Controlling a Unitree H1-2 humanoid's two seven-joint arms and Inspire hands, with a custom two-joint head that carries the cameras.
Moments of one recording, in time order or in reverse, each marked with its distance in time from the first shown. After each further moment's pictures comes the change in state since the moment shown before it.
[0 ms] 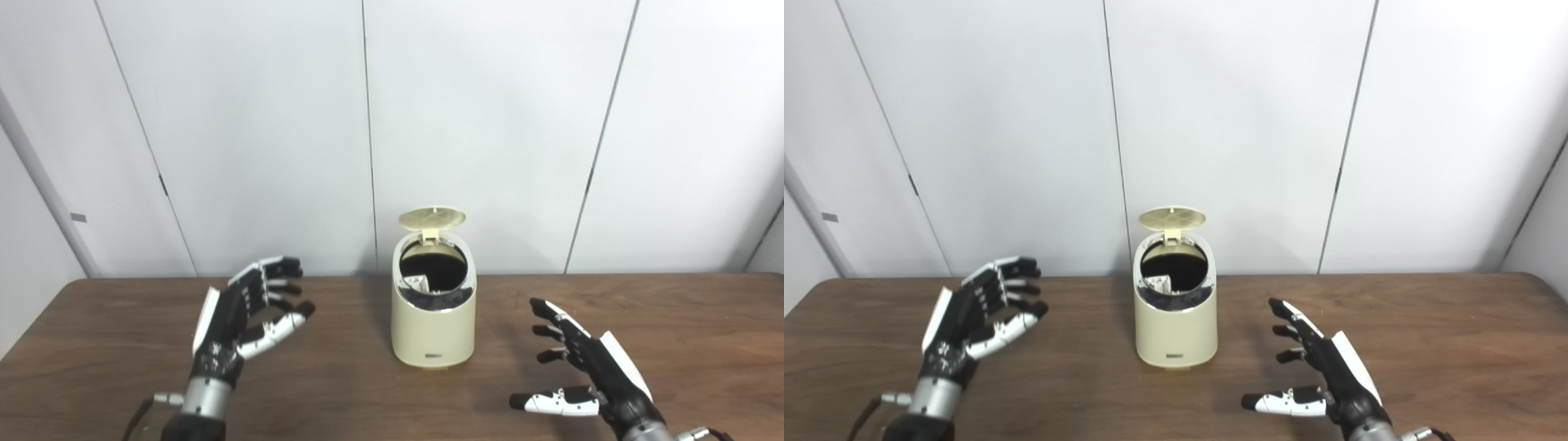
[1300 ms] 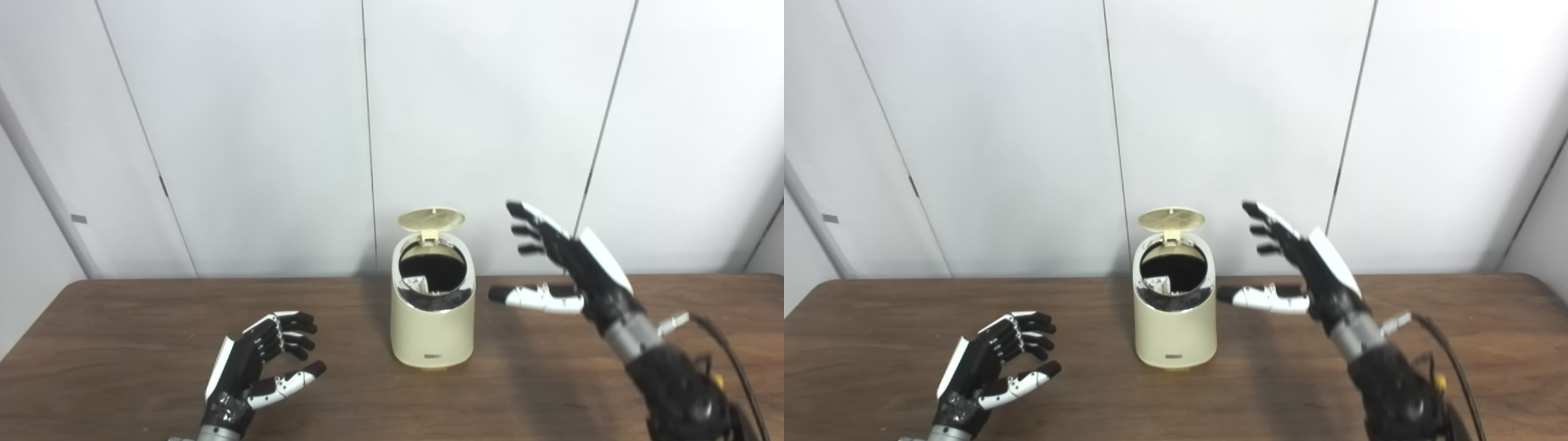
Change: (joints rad) left arm 0.045 -0.048 0.041 0.201 -0.023 -0.227 -0.145; right arm -0.362 -0.081 0.029 0.024 -0.012 0.035 0.073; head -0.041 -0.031
